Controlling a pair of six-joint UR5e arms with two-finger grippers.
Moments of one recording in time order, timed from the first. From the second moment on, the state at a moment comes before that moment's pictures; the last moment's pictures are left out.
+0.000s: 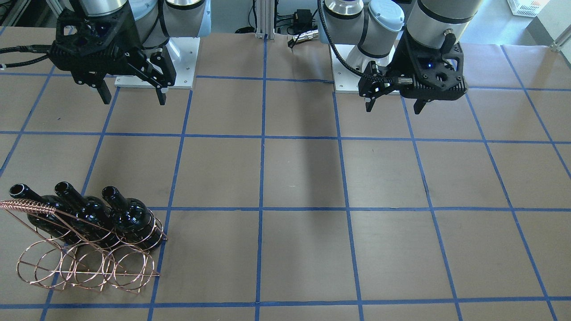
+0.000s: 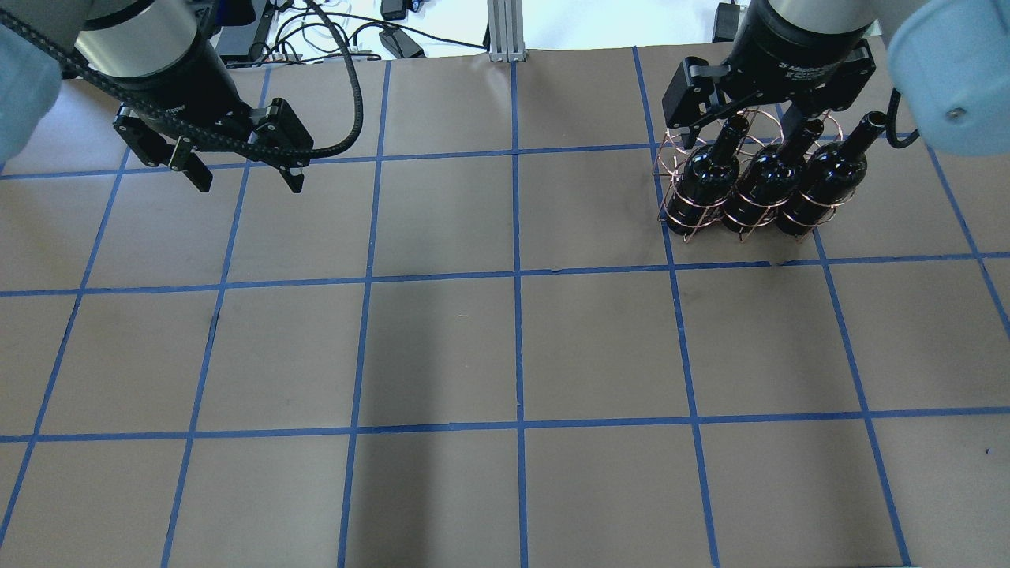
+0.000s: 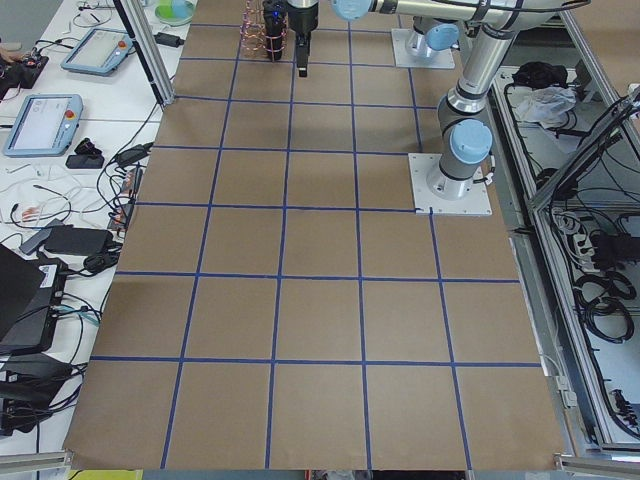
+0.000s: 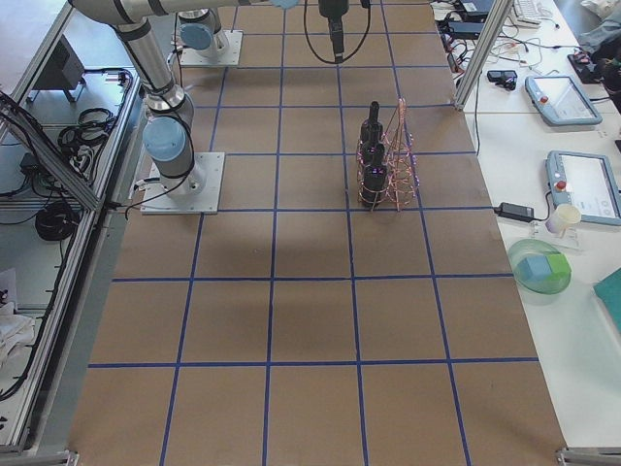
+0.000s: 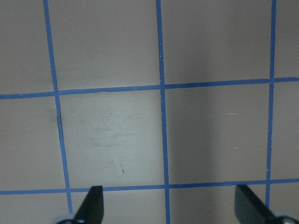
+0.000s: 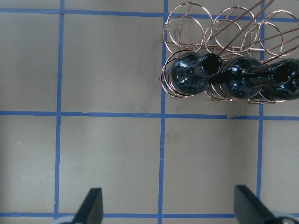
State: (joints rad) left arm -1.58 -1.57 -1.51 -1.63 1.60 0.04; right arm 1.64 -1.61 1.52 -1.64 -1.61 0.03
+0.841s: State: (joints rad) left arm -1.58 -1.56 -1.51 -1.62 1.60 0.03; right arm 1.64 -1.60 1.53 -1.62 -1.61 0.06
